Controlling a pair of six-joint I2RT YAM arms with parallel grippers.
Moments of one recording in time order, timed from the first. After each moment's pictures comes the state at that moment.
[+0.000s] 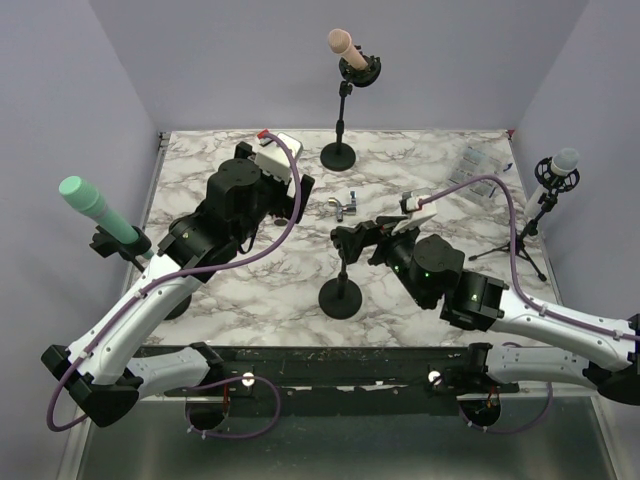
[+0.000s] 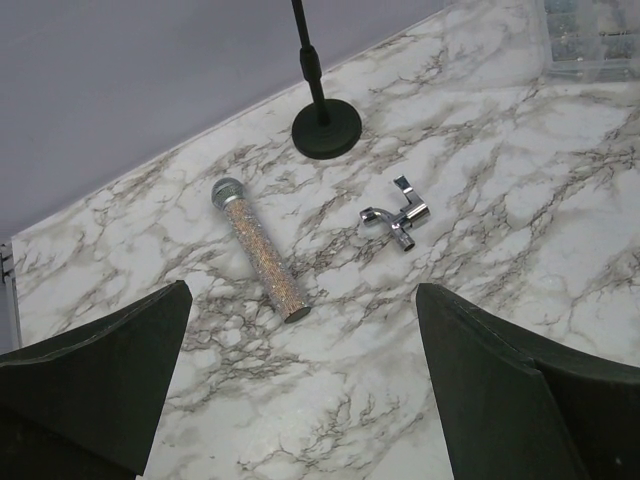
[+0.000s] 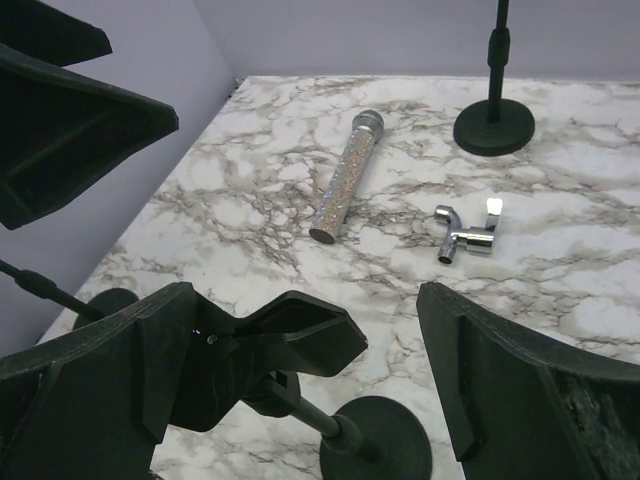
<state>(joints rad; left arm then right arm) -0.71 1.11 1.33 -0.48 -0.27 0.09 1.17 1.00 0.92 -0.02 0.69 0.30</state>
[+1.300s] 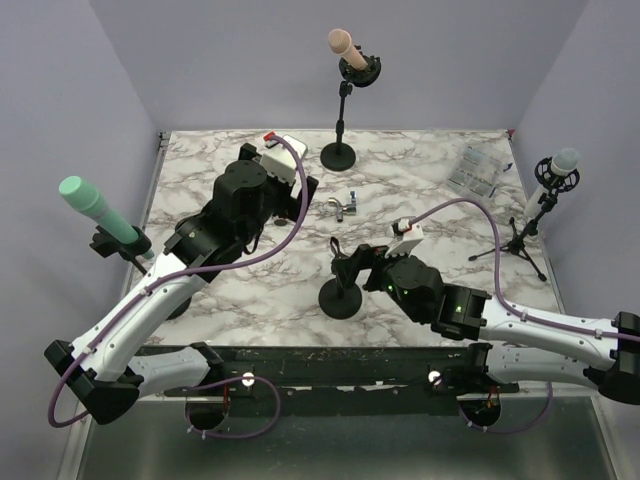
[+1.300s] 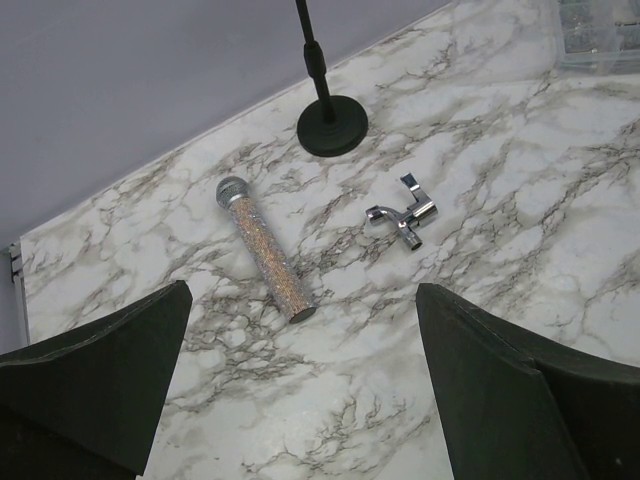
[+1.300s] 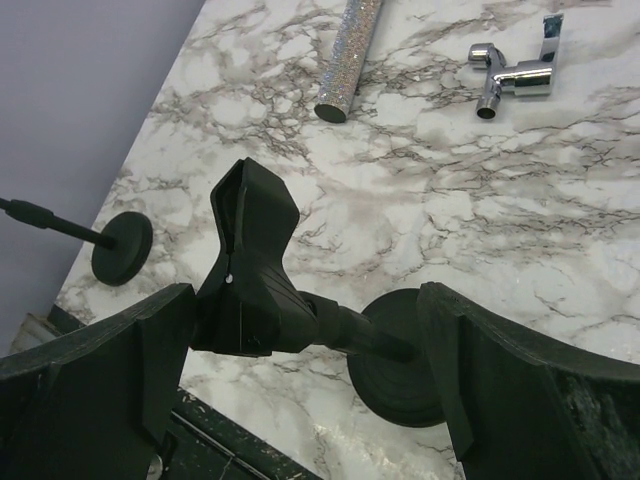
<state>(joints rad) -0.73 1.12 1.32 -0.45 -0.30 0.10 1.17 0.99 0.70 -0.02 0.61 0.66</state>
